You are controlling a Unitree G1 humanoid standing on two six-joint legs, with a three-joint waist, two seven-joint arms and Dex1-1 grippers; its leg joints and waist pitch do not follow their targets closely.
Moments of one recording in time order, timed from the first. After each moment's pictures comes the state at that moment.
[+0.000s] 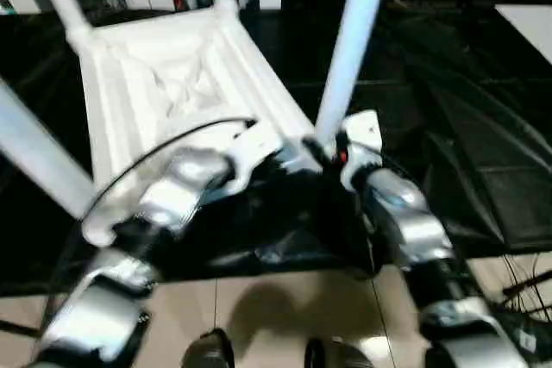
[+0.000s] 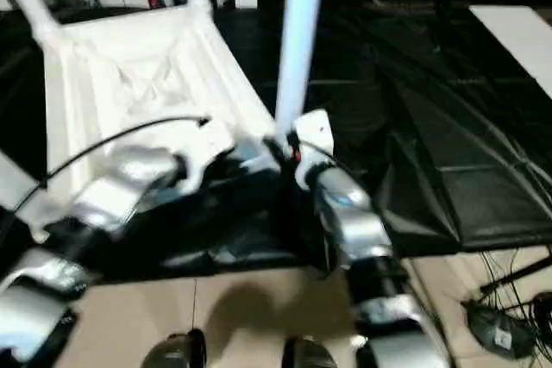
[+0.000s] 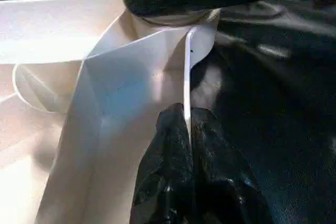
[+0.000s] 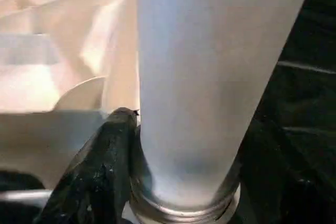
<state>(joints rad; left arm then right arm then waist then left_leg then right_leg) -0.76 0.24 -0.32 0.56 0.05 0.31 -0.77 -0.56 -0.03 0.03 0.48 0.04 0.15 0.20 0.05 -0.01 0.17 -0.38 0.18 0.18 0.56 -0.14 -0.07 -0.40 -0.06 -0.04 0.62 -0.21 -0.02</state>
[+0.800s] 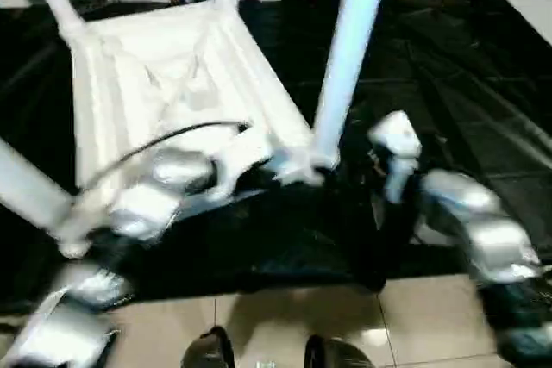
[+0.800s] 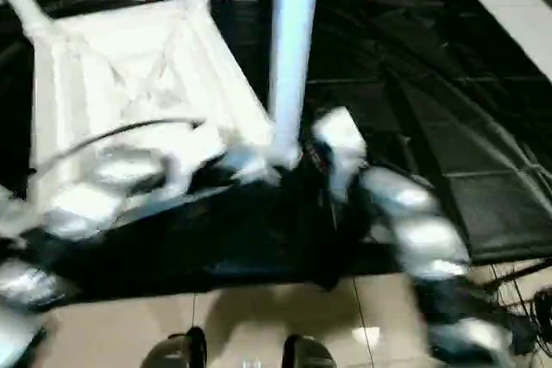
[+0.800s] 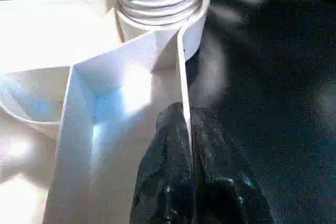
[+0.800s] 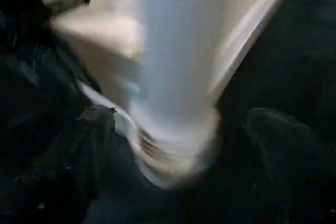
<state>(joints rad) -0.61 0.48 -0.33 0.29 -0.02 0.27 -1.10 -0.39 -0.44 0.09 0.09 0.23 0.30 0.85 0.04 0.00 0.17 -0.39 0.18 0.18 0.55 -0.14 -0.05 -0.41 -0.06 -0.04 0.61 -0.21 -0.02</state>
